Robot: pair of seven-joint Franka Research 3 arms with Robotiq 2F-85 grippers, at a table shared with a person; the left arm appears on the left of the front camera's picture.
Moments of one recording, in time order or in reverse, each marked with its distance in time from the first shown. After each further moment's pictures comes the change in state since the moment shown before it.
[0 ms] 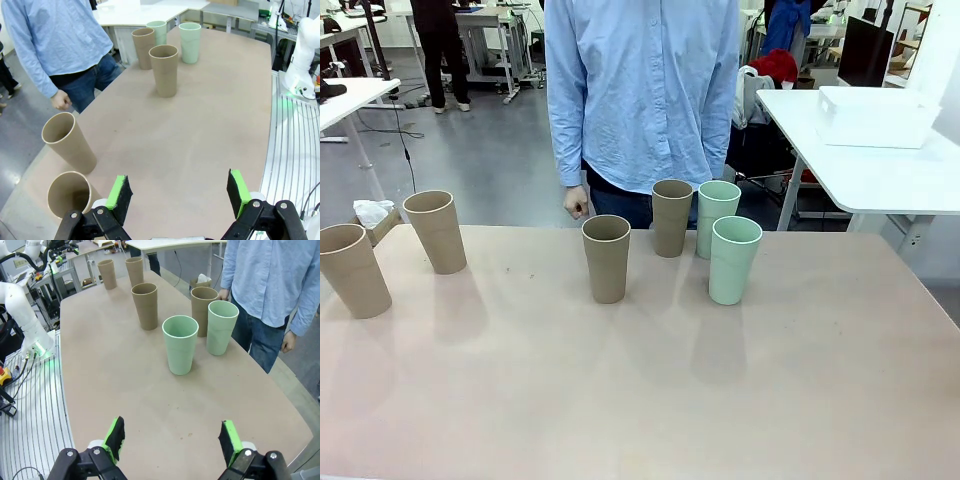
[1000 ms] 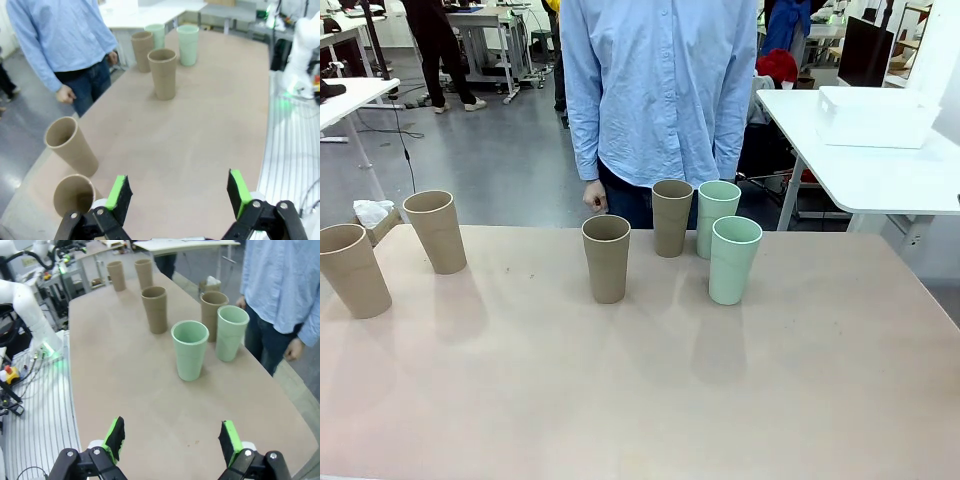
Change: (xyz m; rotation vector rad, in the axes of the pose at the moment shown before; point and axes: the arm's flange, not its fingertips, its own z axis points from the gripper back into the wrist) left arm 0.010 0.004 0.016 -0.016 -0.011 -0.018; right arm 0.013 -0.001 -0.009 0.068 -0.008 0.011
